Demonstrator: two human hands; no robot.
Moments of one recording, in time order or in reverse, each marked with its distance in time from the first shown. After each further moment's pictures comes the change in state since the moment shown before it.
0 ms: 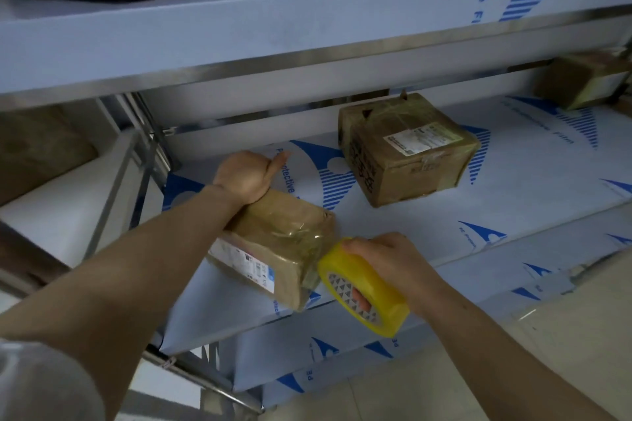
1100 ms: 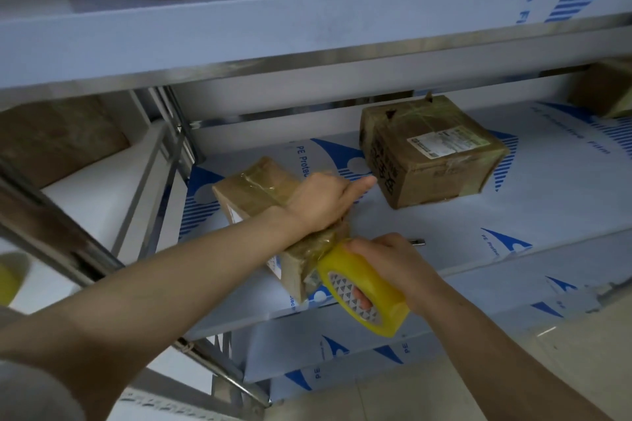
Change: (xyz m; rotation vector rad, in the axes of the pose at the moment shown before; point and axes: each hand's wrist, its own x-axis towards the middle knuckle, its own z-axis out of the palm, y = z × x) left_hand -0.027 0.073 0.010 -0.184 0.057 0.177; right_hand 0.013 -0.004 0.020 -0.019 -0.071 -0.012
